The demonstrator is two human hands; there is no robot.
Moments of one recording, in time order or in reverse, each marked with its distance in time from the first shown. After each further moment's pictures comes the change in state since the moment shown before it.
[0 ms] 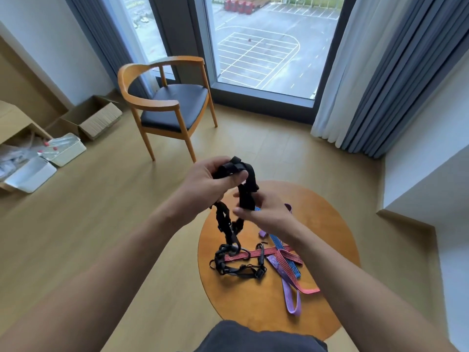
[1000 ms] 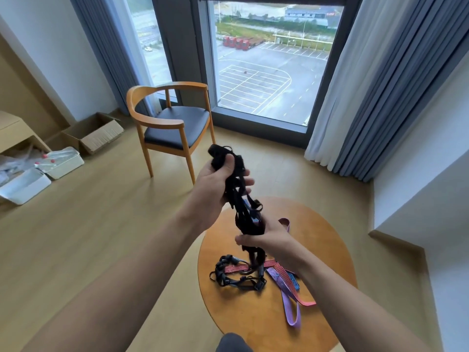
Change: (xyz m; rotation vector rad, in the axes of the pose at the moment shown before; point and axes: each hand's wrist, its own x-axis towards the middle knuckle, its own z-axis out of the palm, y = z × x) left_hand -0.016 -0.006 0.002 -0.617 0.104 -0.047; right_hand -0.049 -0.009 0.031 0.202 -0.094 0.061
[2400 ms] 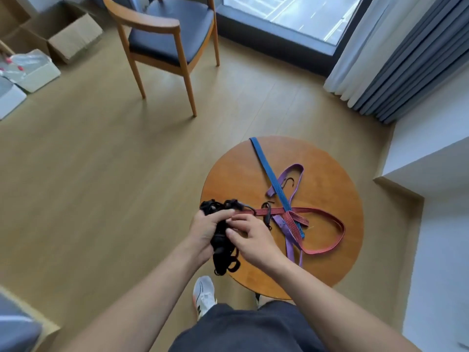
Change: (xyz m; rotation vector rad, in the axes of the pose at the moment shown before) left_hand -0.053 -0.179 -0.103 -0.138 0.487 -0.666; right_hand 0.018 0.118 0.078 -0.452 0.055 0.175
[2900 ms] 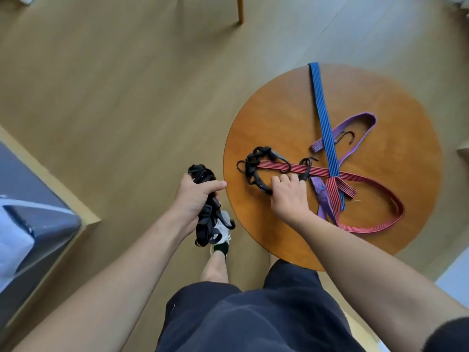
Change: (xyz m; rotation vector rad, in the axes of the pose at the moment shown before) left_hand 0.033 -0.038 -0.073 0.105 0.373 -0.043; right_hand 0.089 0.146 0.046 -0.992 -0.268 0.004
